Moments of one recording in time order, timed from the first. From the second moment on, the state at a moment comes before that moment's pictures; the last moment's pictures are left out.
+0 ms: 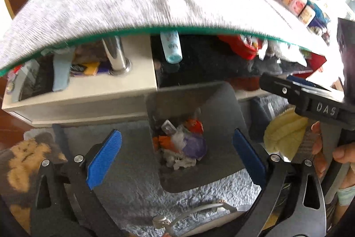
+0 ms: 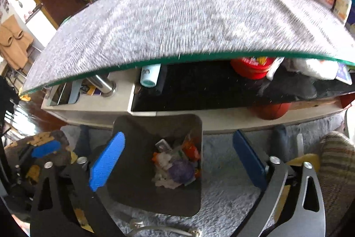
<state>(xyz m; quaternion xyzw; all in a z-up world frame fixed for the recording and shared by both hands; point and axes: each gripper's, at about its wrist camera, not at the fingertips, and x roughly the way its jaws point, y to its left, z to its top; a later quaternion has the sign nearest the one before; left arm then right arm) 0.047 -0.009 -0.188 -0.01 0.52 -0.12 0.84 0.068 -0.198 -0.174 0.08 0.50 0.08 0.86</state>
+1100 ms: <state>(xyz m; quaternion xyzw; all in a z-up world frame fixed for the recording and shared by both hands) -0.016 0.017 -0.009 0.01 0.29 -0.02 0.96 -0.014 -0.189 0.001 0.01 0.25 -0.01 0.97</state>
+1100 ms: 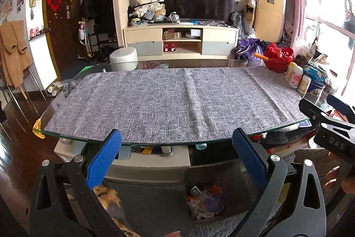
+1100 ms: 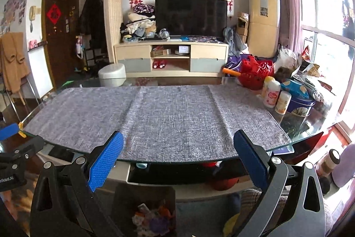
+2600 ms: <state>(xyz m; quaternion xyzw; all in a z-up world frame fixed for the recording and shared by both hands) -0.024 0.019 0.002 0.00 0.26 -0.01 0.96 -0.022 -0.188 0.007 0.01 0.24 -0.01 0.97</state>
